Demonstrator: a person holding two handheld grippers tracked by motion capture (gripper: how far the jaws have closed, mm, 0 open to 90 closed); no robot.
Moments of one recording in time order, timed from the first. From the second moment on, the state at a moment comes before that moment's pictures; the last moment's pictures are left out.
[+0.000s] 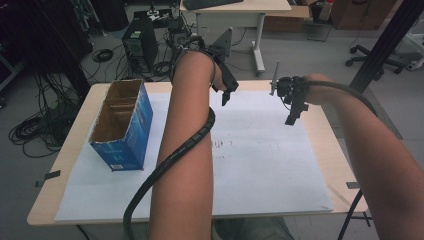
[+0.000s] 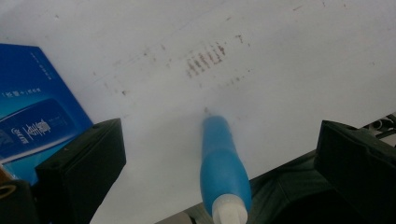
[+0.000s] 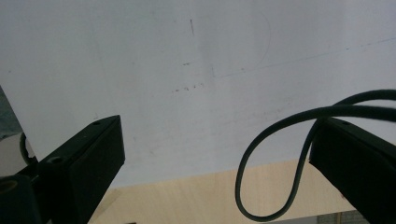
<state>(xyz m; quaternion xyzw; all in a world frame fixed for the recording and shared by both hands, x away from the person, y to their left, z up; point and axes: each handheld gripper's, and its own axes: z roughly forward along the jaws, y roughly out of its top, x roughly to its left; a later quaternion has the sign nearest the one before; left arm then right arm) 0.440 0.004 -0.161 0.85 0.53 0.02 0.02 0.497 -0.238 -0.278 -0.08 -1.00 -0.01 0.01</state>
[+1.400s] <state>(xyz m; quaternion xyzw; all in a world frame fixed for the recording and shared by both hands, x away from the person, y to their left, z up) 0.423 0.010 -0.166 0.84 0.54 0.02 0.03 0.495 -0.238 -0.278 -0.07 -1.00 -0.01 0.00</state>
